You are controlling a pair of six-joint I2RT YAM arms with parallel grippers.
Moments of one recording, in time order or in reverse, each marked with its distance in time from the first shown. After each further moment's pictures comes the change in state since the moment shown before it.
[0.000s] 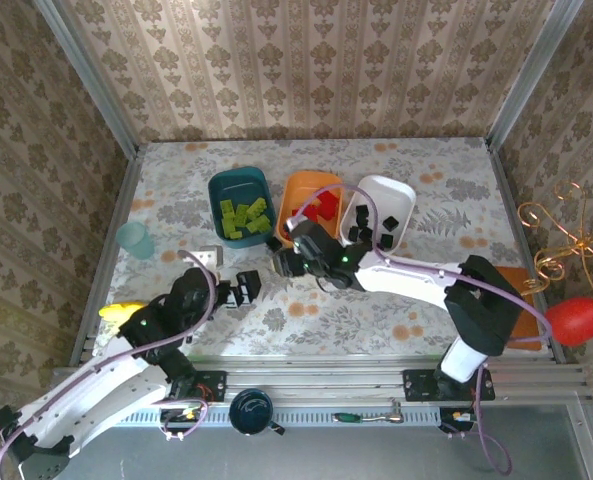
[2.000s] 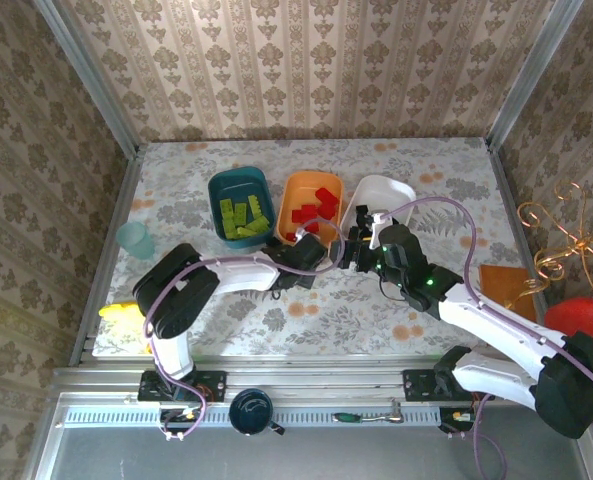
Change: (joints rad) left arm -0.101 1.262 0.457 0.322 -0.047 0.264; right arm -0.241 -0.658 -0.550 0.066 -0.022 0.065
